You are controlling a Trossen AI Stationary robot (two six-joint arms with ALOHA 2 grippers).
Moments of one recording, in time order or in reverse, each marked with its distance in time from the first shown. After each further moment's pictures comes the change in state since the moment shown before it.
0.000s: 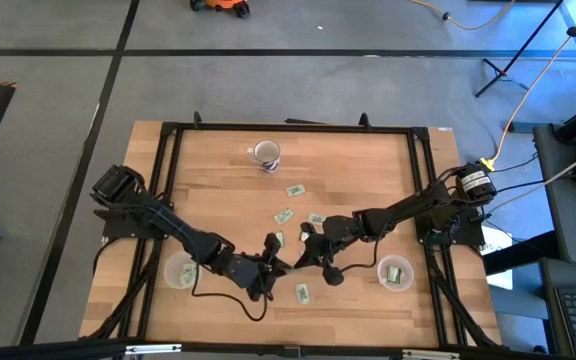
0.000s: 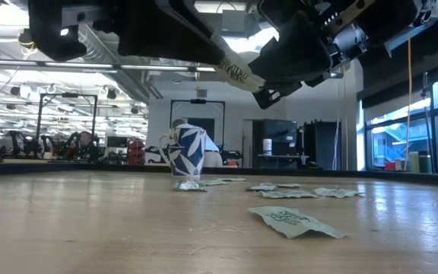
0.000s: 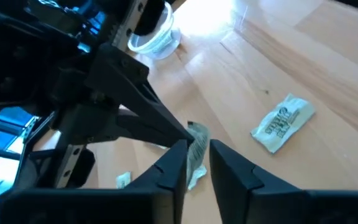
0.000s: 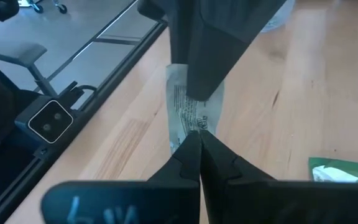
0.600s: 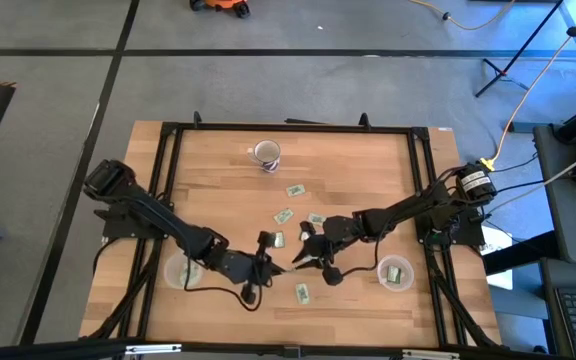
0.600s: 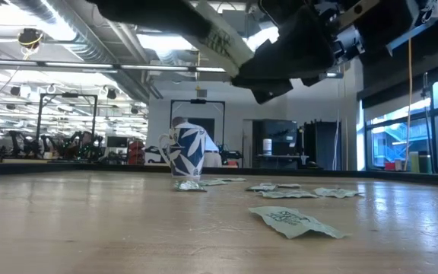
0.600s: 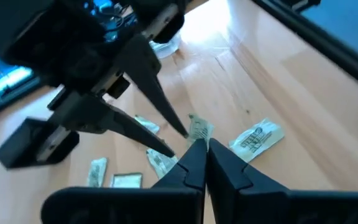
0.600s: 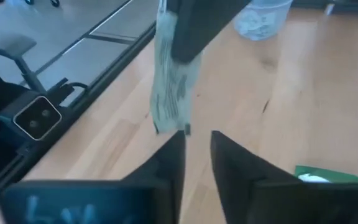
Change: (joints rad) left arm -0.002 -0.090 0.000 -0.094 0.081 -0.275; right arm 0.004 0.000 0.002 0.008 0.035 -0.066
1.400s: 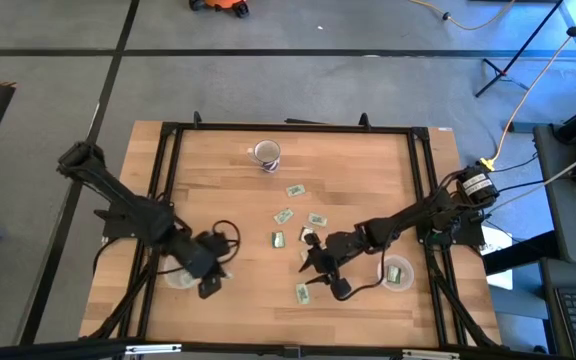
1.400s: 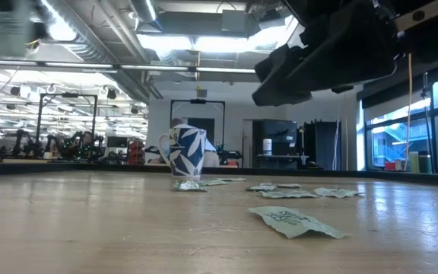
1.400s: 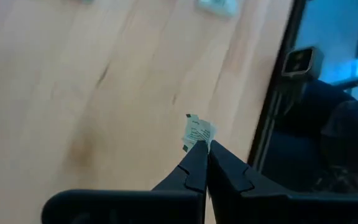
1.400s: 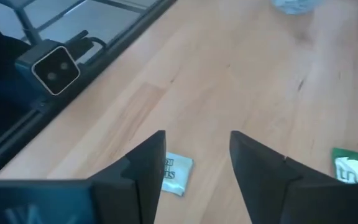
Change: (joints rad) left arm -0.107 -0.359 0.000 -0.747 0.308 -1.231; right arm 0.100 0.000 -0.001 -0.102 0.067 -0.069
